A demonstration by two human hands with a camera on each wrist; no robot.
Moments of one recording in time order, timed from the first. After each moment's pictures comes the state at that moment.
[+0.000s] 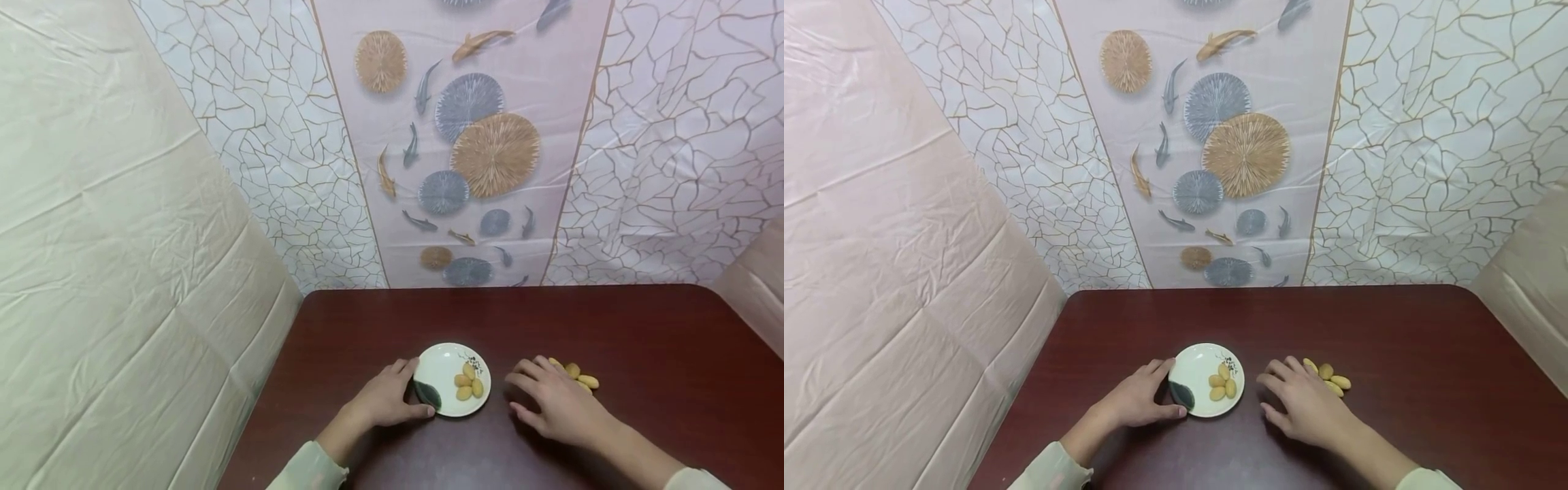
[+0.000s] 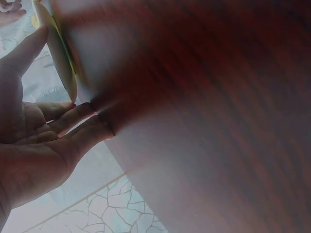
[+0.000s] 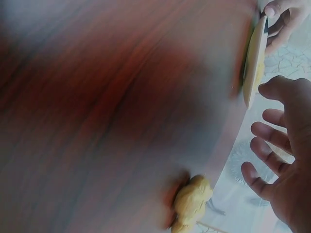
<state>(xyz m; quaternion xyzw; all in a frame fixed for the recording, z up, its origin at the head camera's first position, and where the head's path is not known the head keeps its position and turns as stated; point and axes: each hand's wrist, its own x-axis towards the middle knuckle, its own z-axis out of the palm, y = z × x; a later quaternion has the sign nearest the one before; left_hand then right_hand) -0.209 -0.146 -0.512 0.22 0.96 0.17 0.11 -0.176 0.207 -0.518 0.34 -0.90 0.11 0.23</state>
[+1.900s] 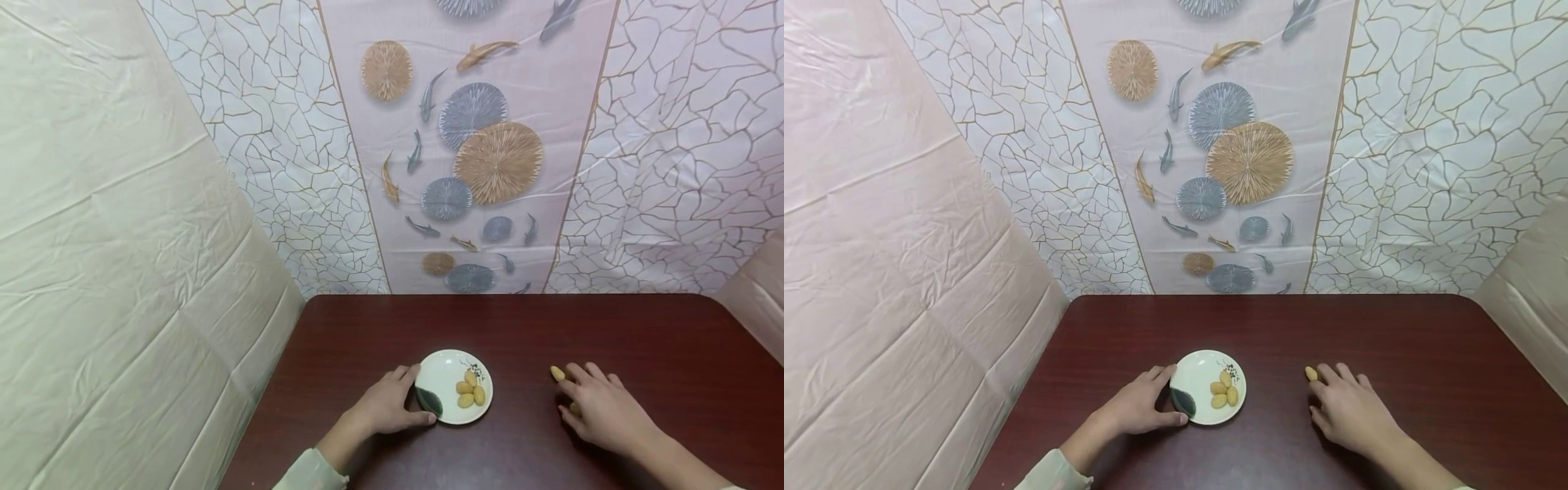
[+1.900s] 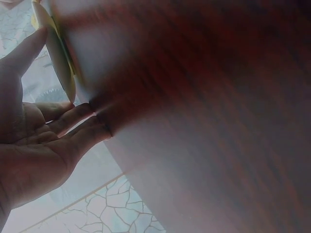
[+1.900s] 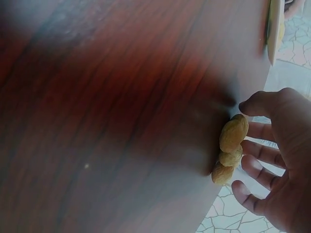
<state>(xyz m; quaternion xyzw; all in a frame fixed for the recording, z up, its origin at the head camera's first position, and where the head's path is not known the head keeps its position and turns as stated) -0.204 -0.147 -0.510 0.21 0.96 0.17 0.11 -0.176 0.265 -0.527 0.23 -0.96 0.03 0.15</state>
